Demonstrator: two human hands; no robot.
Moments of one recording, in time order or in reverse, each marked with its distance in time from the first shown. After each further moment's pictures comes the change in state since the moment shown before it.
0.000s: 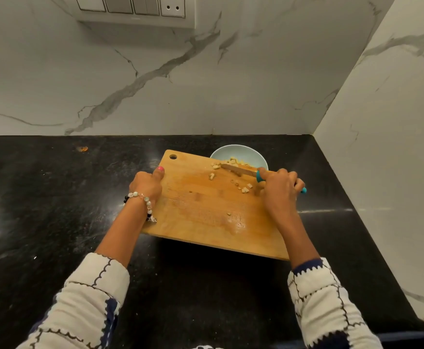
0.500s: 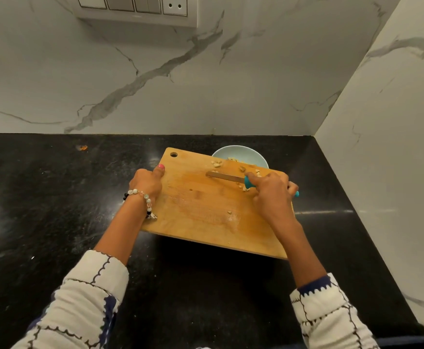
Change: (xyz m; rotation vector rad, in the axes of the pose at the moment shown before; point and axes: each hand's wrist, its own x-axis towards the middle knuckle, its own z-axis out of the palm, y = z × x) left_hand 0.010 0.003 0.001 -0.008 -0.002 0.008; right_hand -0.009 -0.014 -0.007 0.008 -0.071 -0.107
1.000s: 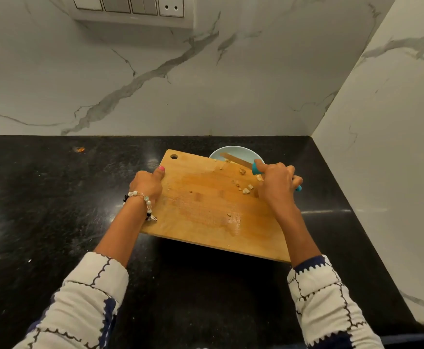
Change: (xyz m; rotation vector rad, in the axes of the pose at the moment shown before) left_hand -0.001 -0.001 0.004 0.029 -0.018 0.019; right_hand 0.025 0.008 -0.006 0.062 0.057 0.119
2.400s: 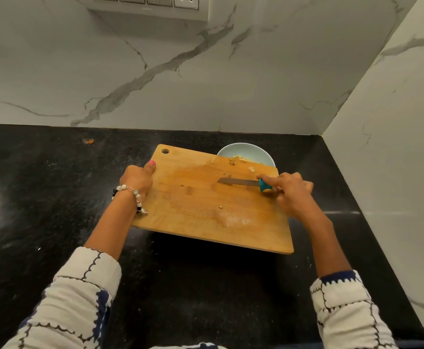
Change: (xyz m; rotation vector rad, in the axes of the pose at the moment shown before) left_hand 0.003 -0.009 -0.031 -0.017 0.054 -0.086; right_hand -0.002 0.033 -0.002 -0.013 -0.255 -0.245
